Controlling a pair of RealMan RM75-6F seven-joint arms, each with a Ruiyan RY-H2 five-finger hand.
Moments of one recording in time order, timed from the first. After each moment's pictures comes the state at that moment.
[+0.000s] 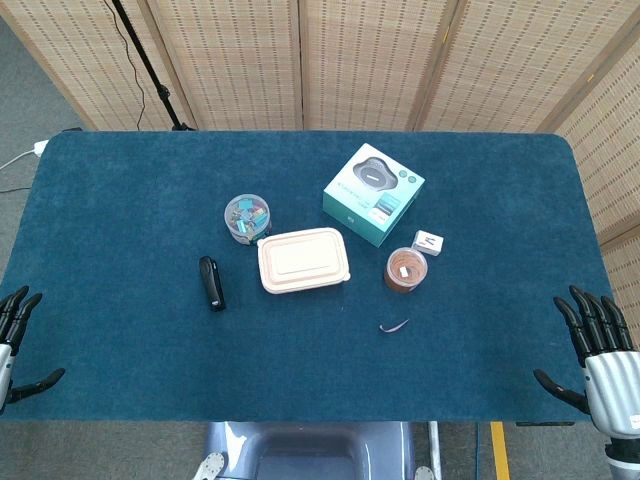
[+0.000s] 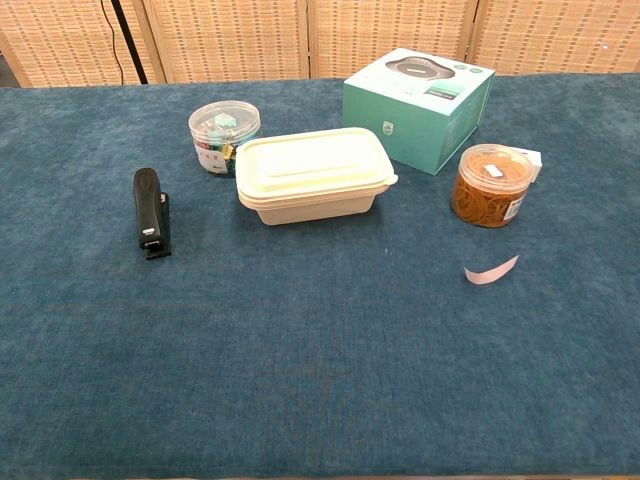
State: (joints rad) left arm 0.00 -1.04 0.02 -1.70 1.59 1.58 -0.04; right arm -0.01 -1.04 0.04 -1.73 -1.74 1.70 -0.05
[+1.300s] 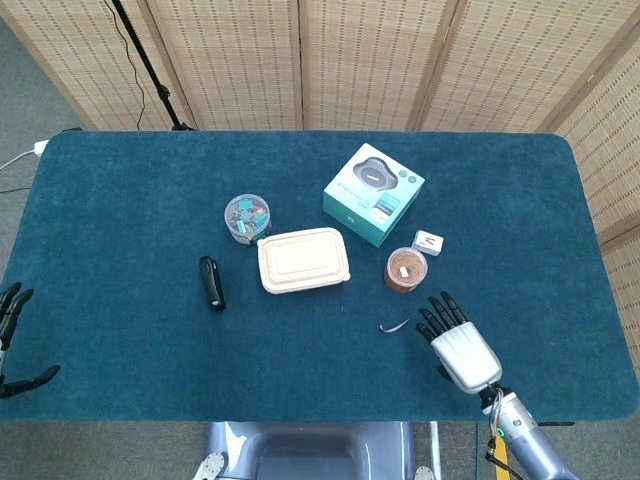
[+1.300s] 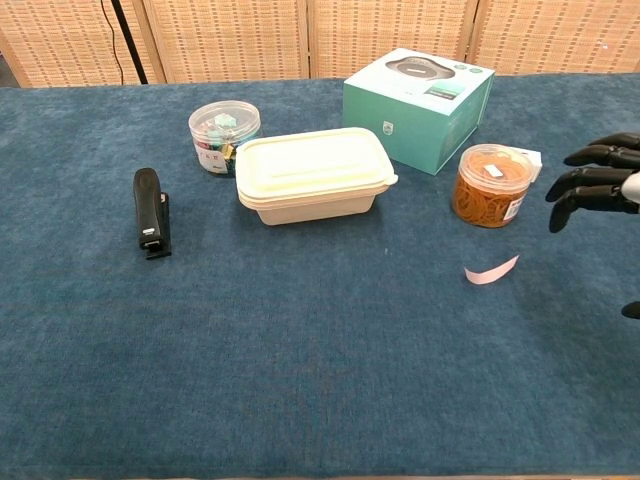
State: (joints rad) left arm -0.01 -1.00 0.01 -1.72 1.55 1.54 -0.13; right arm 0.28 -1.32 0.07 -1.68 -1.67 1.15 -0.54
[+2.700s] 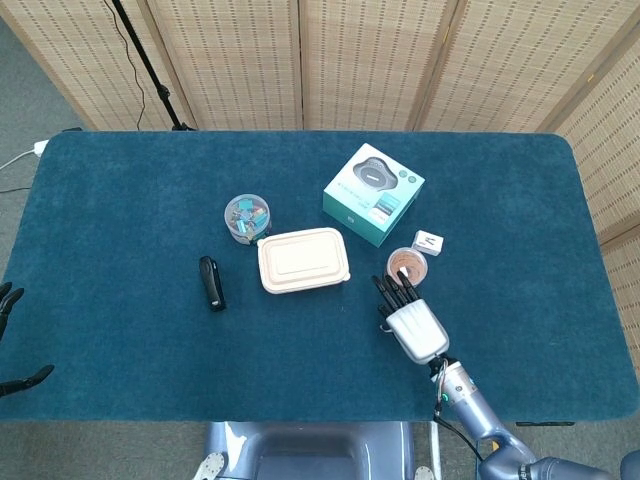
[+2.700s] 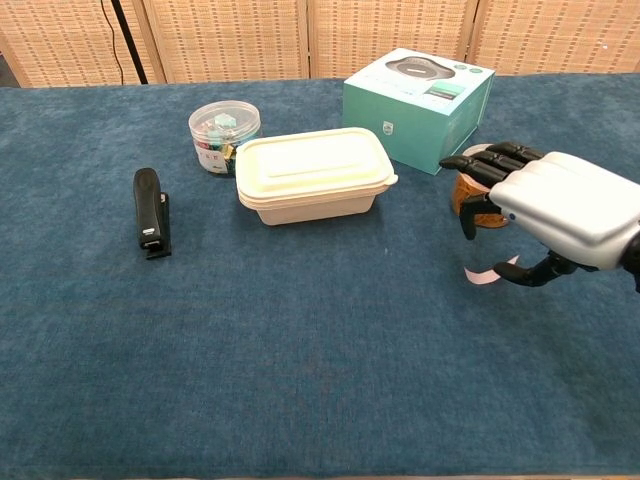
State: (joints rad) left arm -0.01 -0.98 0.00 -1.72 1.53 1.53 -0.18; right arm 0.45 -1.63 0.09 -1.37 -1.58 1.15 -0.56
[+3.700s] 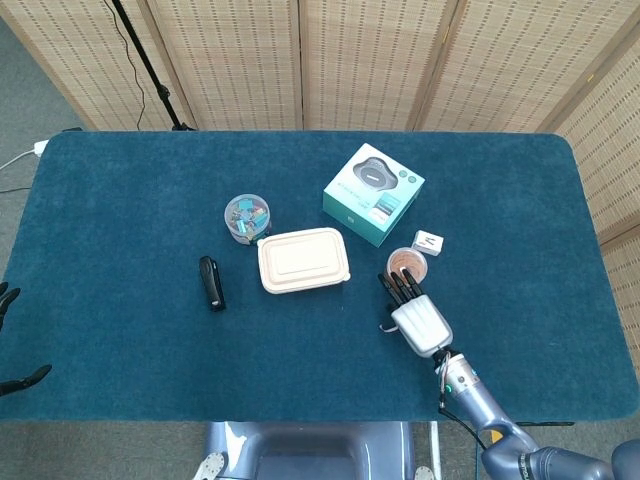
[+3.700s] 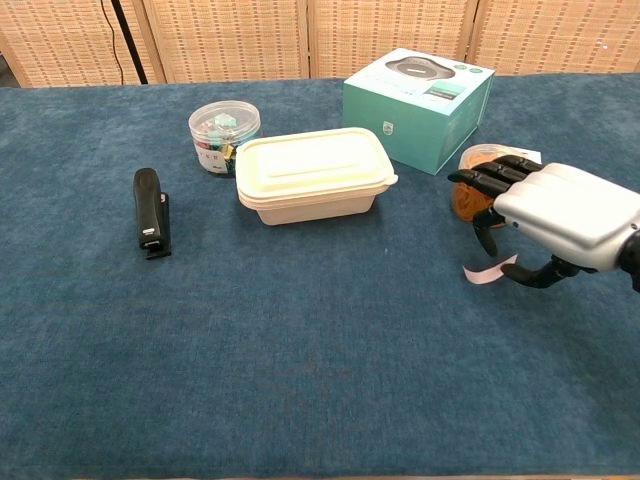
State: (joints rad) left arm 0.00 -0.98 0.00 -1.72 1.53 1.53 -0.20; right arm 0.49 -1.63 0.07 -1.29 -1.54 1.11 -0.53
